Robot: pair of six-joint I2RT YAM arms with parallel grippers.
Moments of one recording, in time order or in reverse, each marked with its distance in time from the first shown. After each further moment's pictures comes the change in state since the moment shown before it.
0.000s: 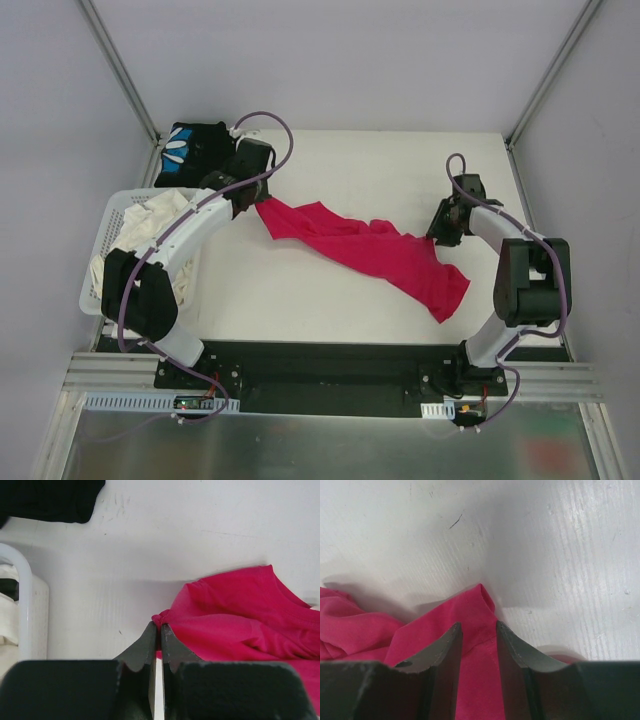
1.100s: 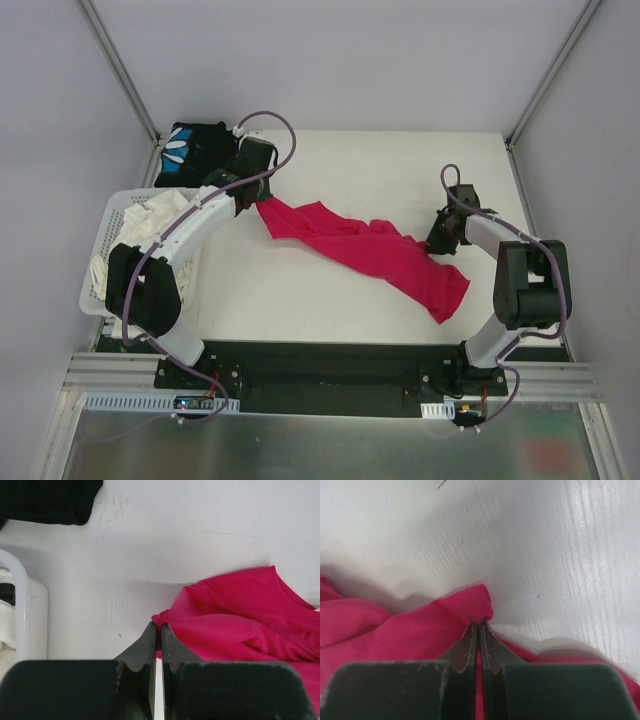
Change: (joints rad) left arm 0.000 0.034 0.023 -0.001 0.000 0.015; right arm 0.028 -0.016 -0.093 0.042 -0.018 0.030
